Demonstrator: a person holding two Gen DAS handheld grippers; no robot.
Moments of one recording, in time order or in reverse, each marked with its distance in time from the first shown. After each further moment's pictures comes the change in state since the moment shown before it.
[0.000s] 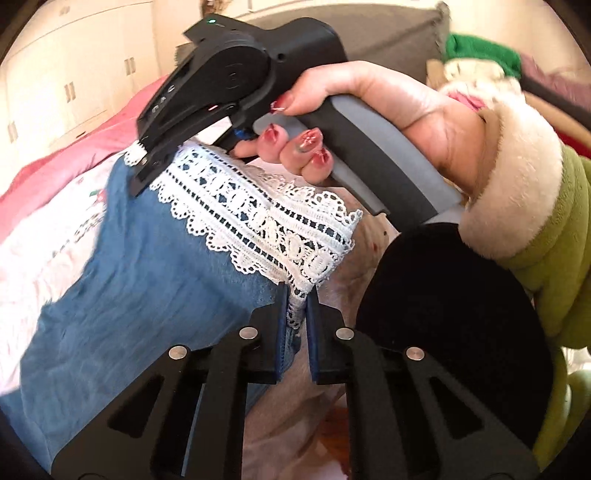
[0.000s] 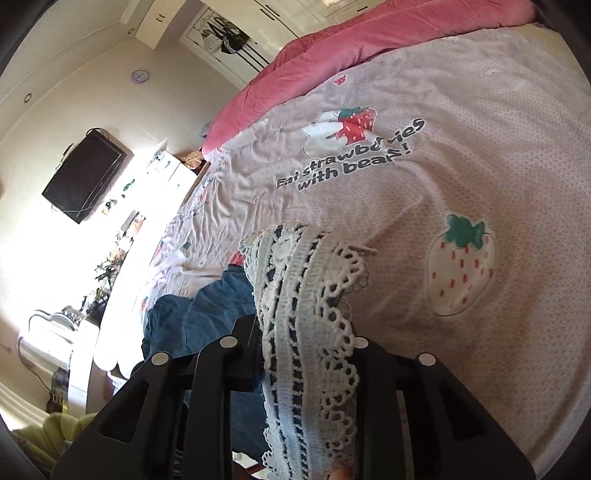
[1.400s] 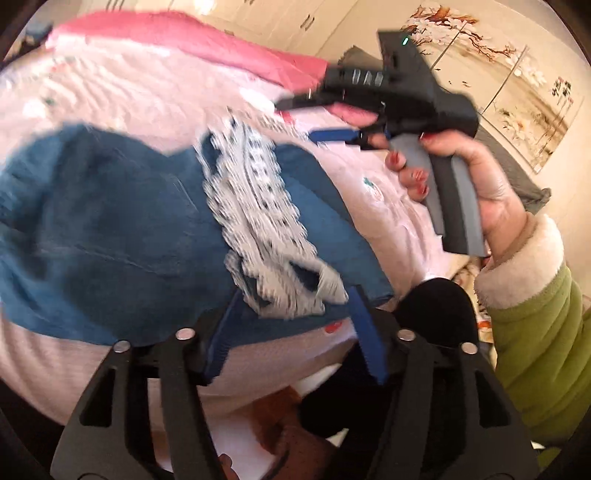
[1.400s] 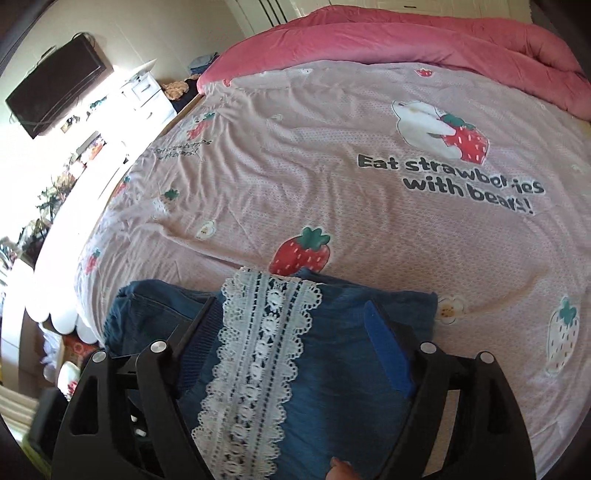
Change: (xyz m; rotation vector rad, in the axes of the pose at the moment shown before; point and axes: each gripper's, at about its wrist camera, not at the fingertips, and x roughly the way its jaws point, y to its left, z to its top) left arm -0.123 0.149 -0.138 -0.746 -0.084 0.024; right arm 0.123 0.152 0.013 -0.303 0.161 -0.267
